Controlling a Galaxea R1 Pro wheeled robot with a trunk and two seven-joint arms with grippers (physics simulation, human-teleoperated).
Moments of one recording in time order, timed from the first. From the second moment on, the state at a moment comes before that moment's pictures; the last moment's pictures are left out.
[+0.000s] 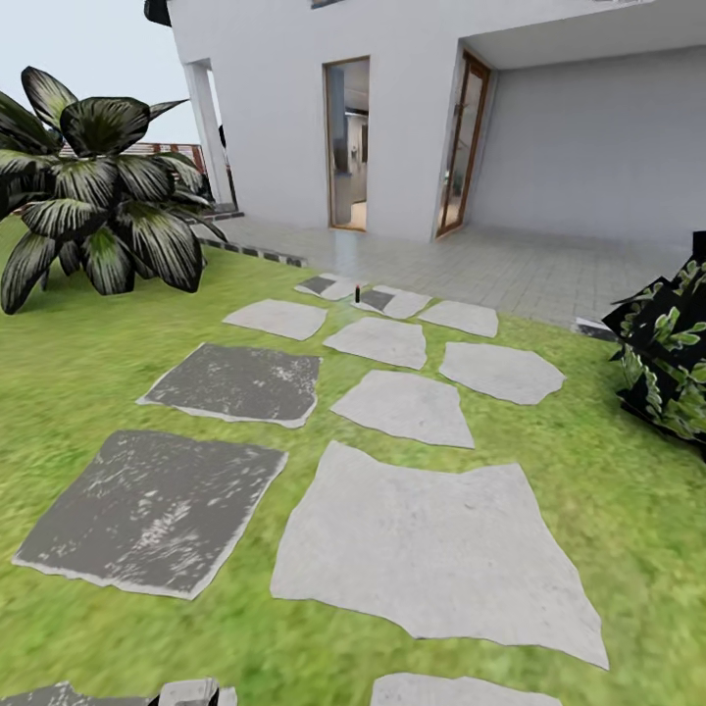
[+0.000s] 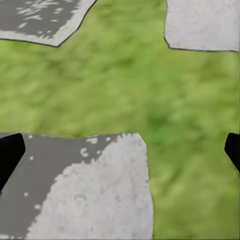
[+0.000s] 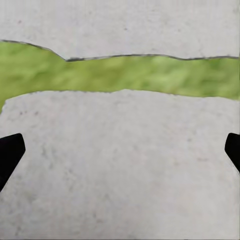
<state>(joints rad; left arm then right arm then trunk) -0.27 0.07 0.05 -0.29 0.03 -0.34 0.01 -0.06 0.00 -0.09 -0.46 0.01 -0.38 0.01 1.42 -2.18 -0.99</state>
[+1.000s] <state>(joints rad) -0.27 0.07 0.05 -0.29 0.03 -0.34 0.01 -0.06 0.00 -0.09 -0.46 0.01 -0.38 0.01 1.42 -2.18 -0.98</state>
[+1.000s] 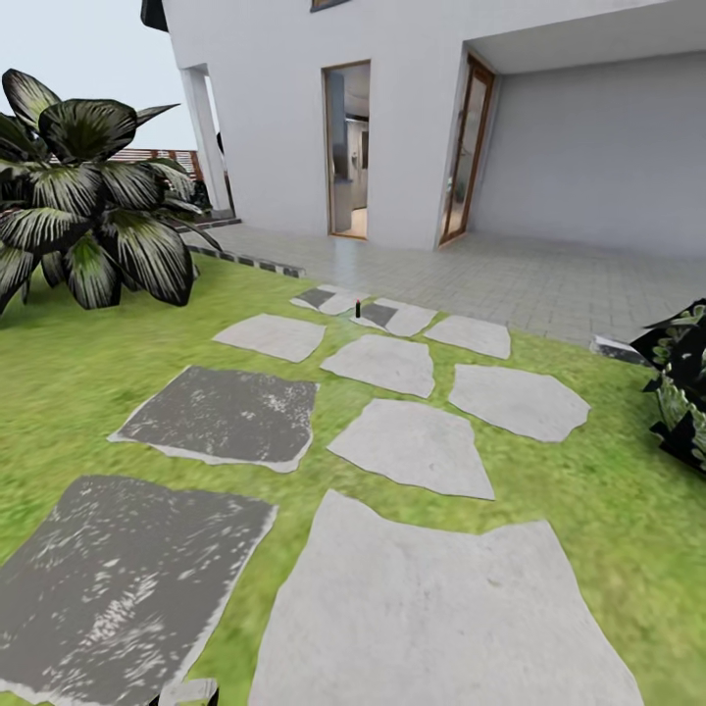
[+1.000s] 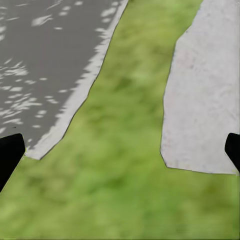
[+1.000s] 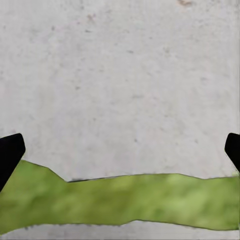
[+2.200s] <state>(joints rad) -0.27 0.07 0.05 -0.29 0.03 -0.34 0.01 -0.06 0.00 -0.09 -0.46 0.01 -0.38 0.01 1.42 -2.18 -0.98</state>
